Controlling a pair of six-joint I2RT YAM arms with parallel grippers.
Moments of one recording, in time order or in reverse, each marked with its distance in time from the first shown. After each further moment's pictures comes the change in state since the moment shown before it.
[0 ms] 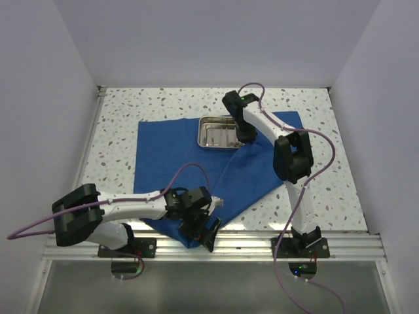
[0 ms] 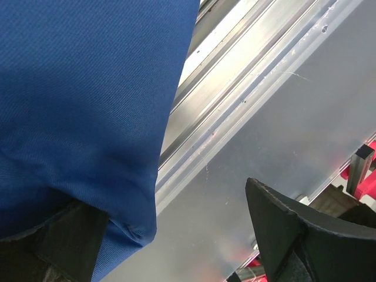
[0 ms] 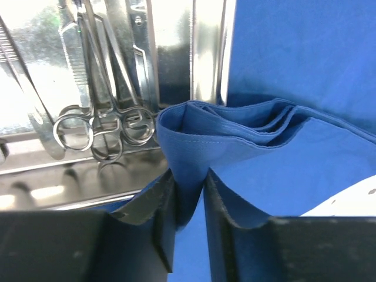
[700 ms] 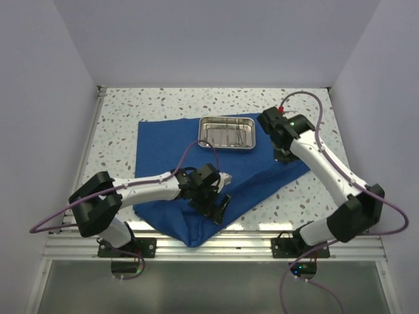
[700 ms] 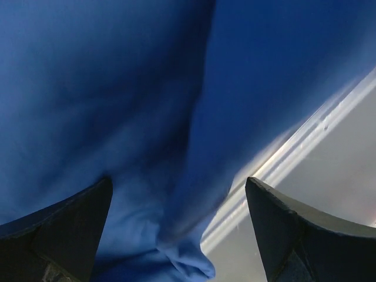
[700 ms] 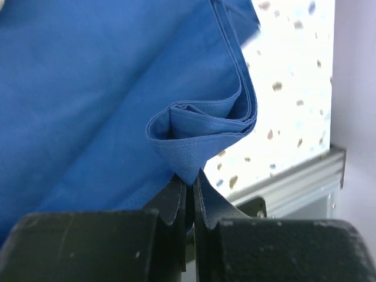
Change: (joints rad) left arm 0.142 0.152 0.216 -0.047 -0.101 0.206; right arm -0.001 -0.744 -0.546 -0.145 0.169 0.134
